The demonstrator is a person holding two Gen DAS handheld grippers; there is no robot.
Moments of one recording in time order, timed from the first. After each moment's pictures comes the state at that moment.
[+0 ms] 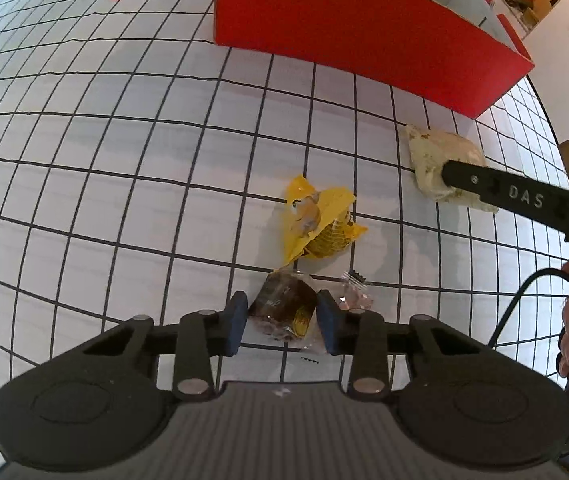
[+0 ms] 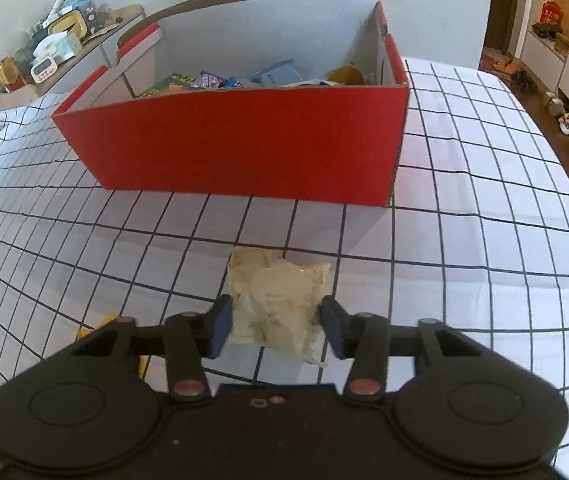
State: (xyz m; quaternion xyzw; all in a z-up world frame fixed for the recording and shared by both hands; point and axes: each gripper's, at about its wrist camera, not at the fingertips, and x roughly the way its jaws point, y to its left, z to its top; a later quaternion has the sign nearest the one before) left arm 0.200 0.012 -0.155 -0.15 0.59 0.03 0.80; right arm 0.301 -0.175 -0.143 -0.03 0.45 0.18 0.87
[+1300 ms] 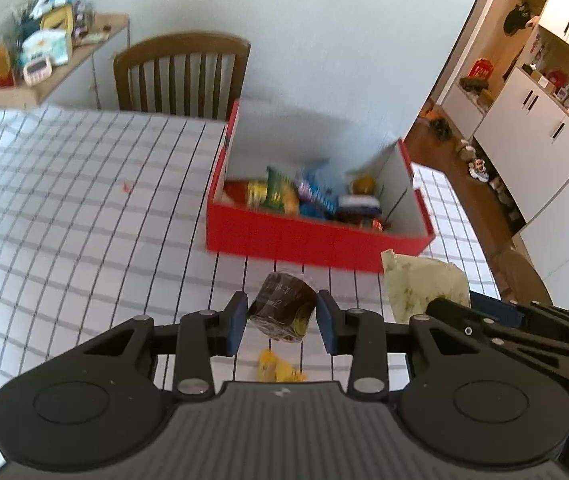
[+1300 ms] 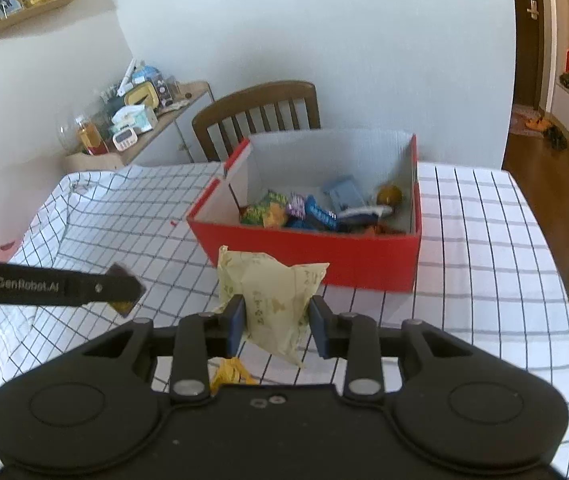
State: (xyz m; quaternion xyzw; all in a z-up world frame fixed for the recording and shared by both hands) left arm 0.213 0.024 0.009 -0.12 0.44 0.03 0.89; right arm 0.246 -0.182 -0.014 0.01 0.36 0.26 0.90
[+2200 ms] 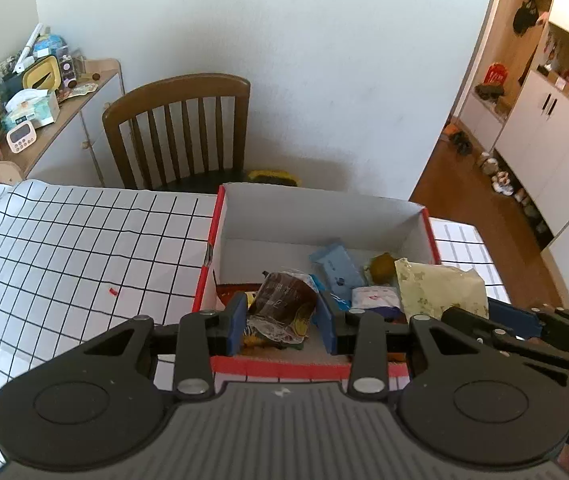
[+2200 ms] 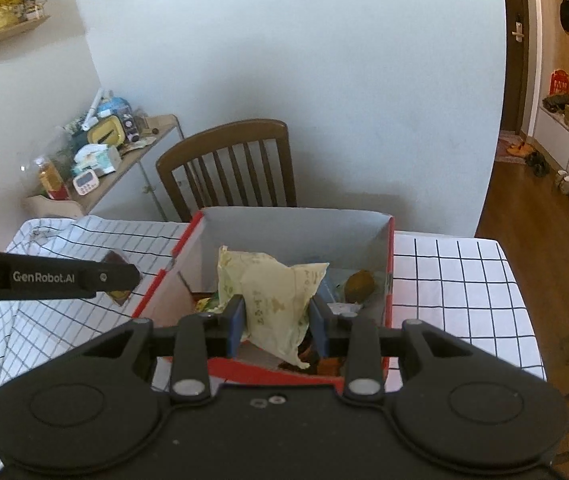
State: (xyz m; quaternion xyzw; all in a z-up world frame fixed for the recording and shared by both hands) left arm 0.343 0.015 0.022 -0.08 0.42 0.06 0.90; right arm 0.355 -0.170 0.003 0.00 0.34 0.22 0.91
